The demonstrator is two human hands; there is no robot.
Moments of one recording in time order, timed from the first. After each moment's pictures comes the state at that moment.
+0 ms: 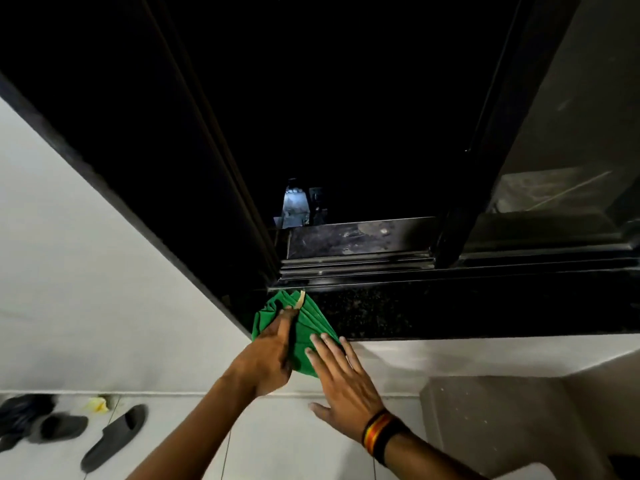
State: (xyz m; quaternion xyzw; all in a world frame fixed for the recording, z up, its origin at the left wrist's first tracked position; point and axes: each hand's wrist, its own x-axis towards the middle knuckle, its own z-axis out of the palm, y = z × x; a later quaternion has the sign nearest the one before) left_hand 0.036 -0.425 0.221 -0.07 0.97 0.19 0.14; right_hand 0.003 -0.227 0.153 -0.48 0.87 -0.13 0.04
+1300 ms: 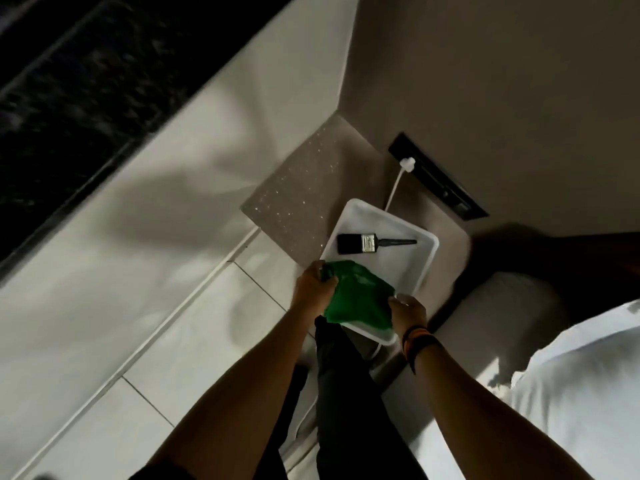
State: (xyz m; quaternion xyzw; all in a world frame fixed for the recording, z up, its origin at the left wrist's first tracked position) left_hand 0.058 -0.028 -0.062 -0.08 0.81 0.38 0.44; right_hand 0.176 0.125 -0.077 0.67 0.52 -0.51 0.14
